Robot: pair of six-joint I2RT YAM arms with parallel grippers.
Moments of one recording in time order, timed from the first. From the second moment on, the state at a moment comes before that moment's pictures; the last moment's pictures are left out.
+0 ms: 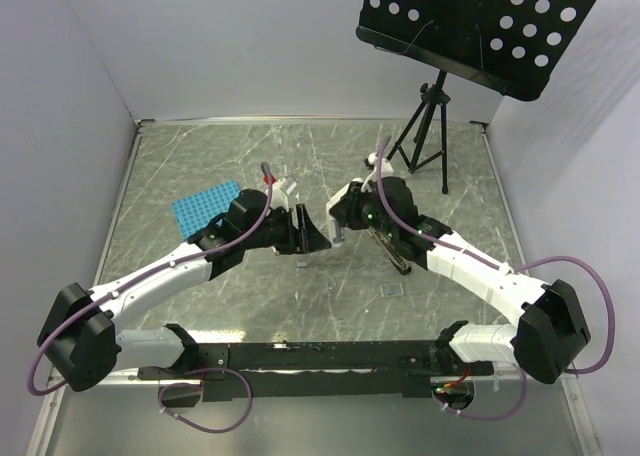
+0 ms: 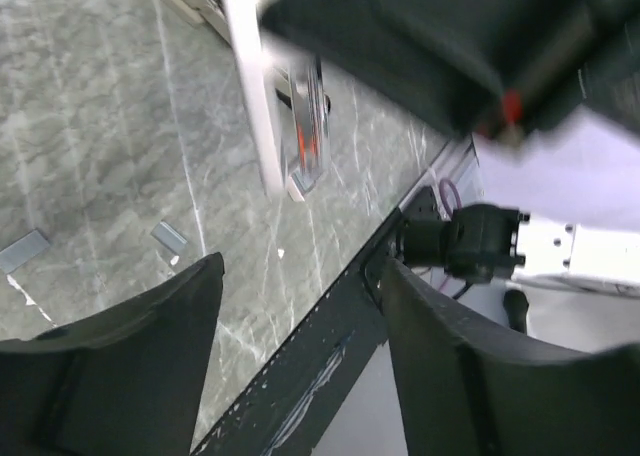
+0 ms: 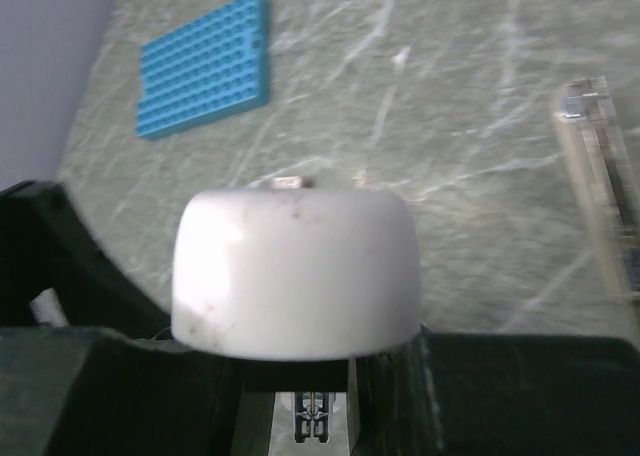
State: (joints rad) left arm -0.72 1.22 0.81 -0.03 0.36 -0.78; right arm 0.66 1.24 0.87 -0.05 -0.01 0.57
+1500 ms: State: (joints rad) left arm -0.72 1.11 0.91 -0.36 -0.26 -0.23; right arm 0.16 1.82 1.18 -0.48 0.04 0.19
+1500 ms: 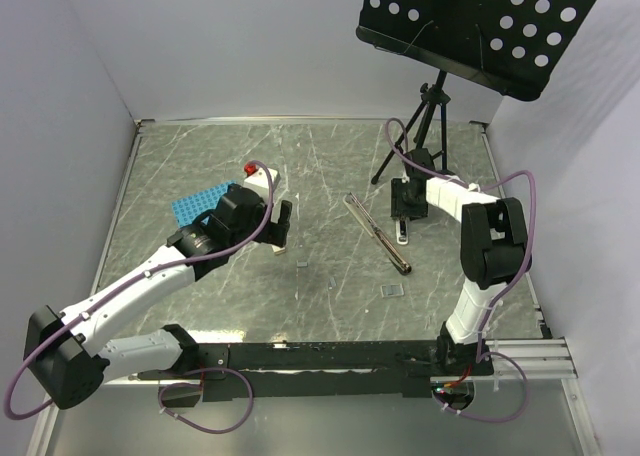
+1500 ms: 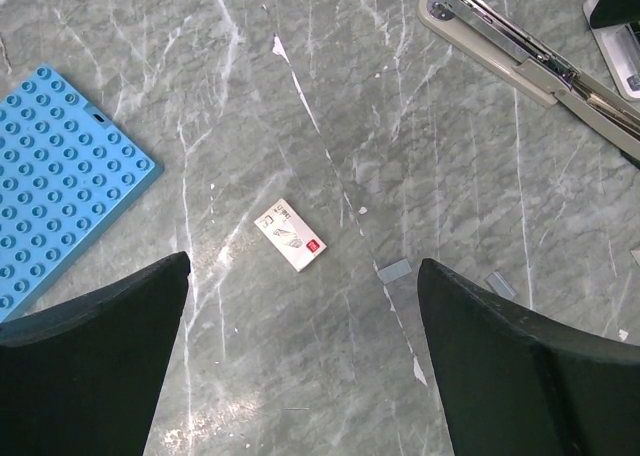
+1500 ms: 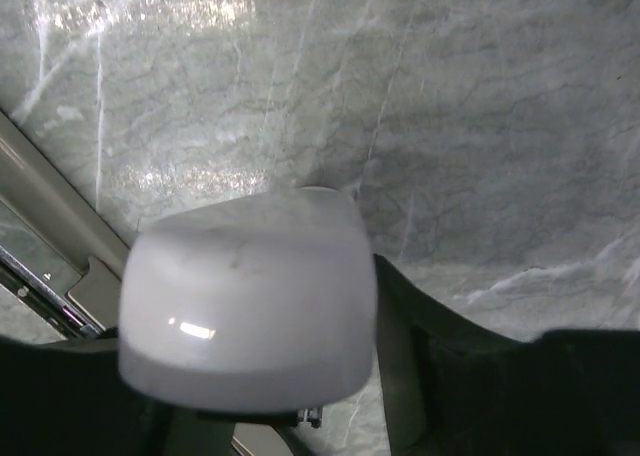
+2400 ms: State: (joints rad) left arm -0.72 1.08 0.91 -0.36 -0.35 -0.24; right arm 0.37 1.19 0.81 -0.69 -0.08 0.37
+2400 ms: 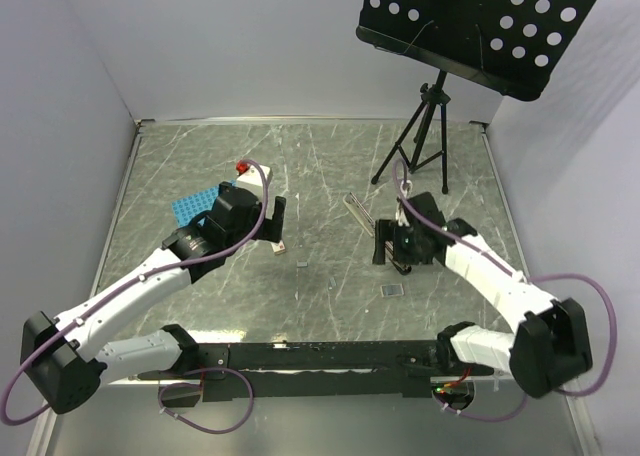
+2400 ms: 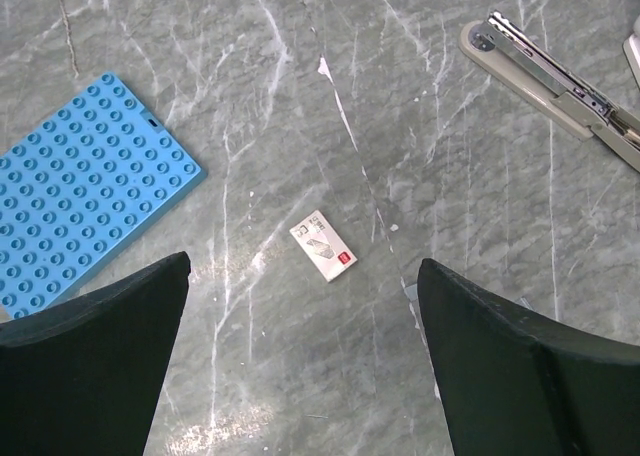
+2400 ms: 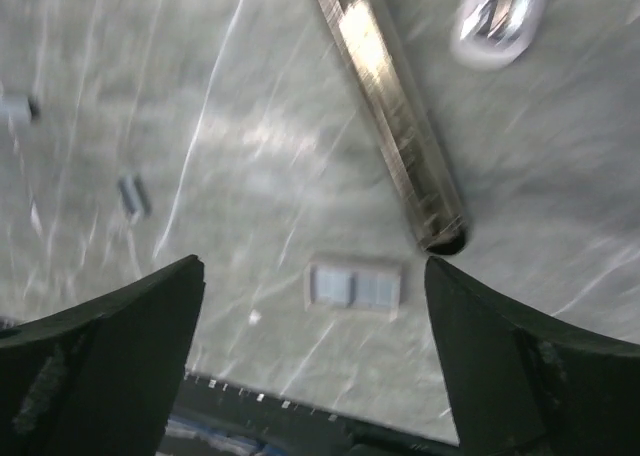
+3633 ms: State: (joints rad) left arm -0.72 1.02 0.90 -0.36 -0.54 -0.26; right arm 0.55 1.36 0.71 -0.71 0.07 0.55
